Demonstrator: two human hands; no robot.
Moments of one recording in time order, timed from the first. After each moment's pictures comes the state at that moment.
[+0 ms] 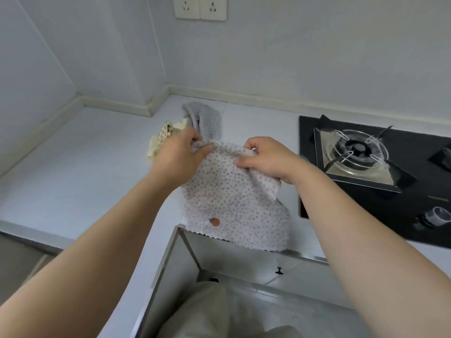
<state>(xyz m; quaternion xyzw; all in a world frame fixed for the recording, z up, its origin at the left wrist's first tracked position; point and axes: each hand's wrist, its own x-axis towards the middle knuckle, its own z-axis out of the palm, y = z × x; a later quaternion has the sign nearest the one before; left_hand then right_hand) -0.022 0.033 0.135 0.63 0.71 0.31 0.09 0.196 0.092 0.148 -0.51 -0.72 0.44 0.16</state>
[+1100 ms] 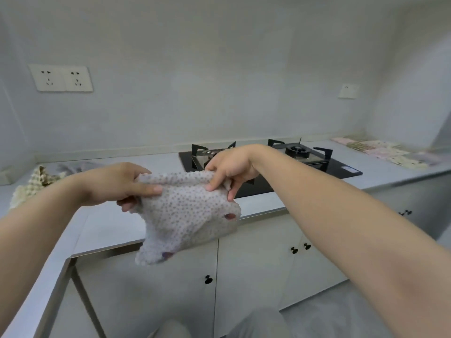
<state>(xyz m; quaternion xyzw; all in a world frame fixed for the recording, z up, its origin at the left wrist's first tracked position) 0.055 -0.054 0.143 0.82 0.41 0.12 0.38 0.339 -0.068 0.167 -0.61 -0.66 0.44 0.06</state>
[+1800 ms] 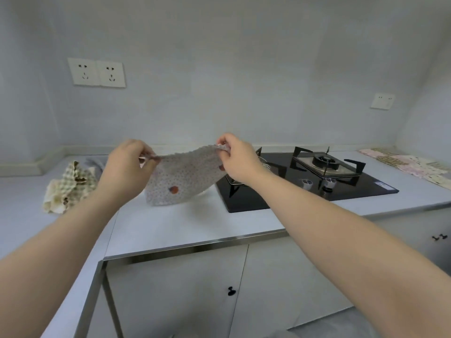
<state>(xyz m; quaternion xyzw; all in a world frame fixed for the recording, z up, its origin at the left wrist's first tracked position) 0.014 0.015 0.107 0.74 0.48 0.47 0.01 0.277 0.003 0.129 -0.57 -0.70 0.06 0.42</state>
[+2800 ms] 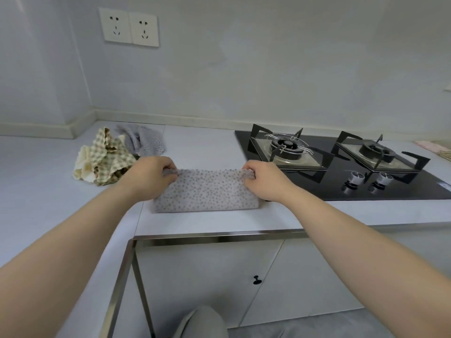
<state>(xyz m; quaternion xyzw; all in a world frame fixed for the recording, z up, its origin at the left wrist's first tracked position) -0.037 0.063 0.029 0.80 0.55 0.23 0.10 0.271 0.040 0.041 -0.64 -0.74 0.10 0.18</state>
